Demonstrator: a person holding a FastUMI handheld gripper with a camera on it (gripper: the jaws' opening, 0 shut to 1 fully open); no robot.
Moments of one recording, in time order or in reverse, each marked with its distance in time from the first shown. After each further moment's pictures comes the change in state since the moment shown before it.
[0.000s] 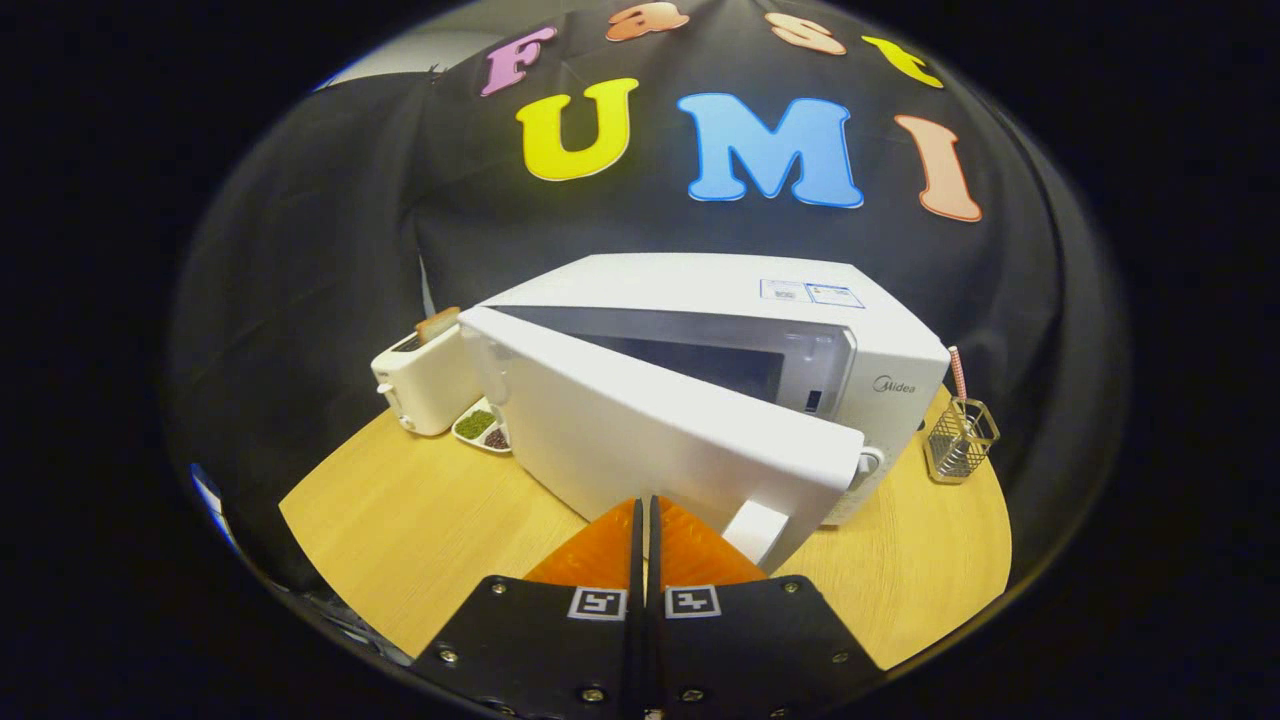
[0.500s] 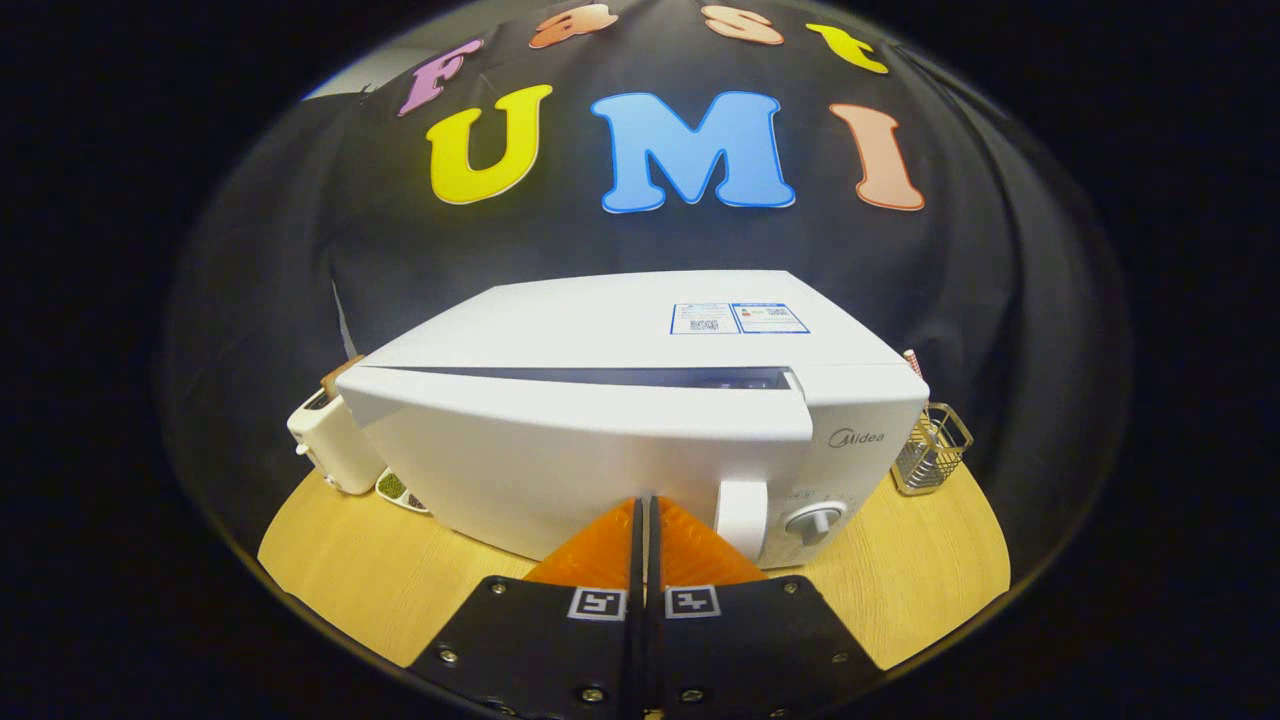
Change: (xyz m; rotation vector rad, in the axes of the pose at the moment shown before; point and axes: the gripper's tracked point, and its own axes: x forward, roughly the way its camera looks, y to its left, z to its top) arm 0.054 -0.048 0.037 0.112 -0.053 -0.164
